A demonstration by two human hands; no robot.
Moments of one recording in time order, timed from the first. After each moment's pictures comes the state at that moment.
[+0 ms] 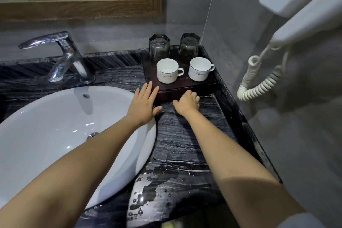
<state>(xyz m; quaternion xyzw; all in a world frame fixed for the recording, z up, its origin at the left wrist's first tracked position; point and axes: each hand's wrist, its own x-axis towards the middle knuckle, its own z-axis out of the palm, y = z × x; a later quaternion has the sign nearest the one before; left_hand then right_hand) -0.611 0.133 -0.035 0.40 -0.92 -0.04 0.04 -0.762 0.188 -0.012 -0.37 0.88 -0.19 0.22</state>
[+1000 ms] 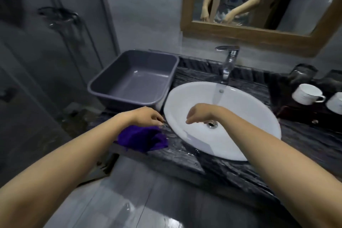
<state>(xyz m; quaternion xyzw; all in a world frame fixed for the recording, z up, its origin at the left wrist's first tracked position) -0.146 0.278 0.061 0.58 -0.77 -0.27 -0.06 -0.371 0.245 0.084 -0.76 0.55 0.11 0.32</state>
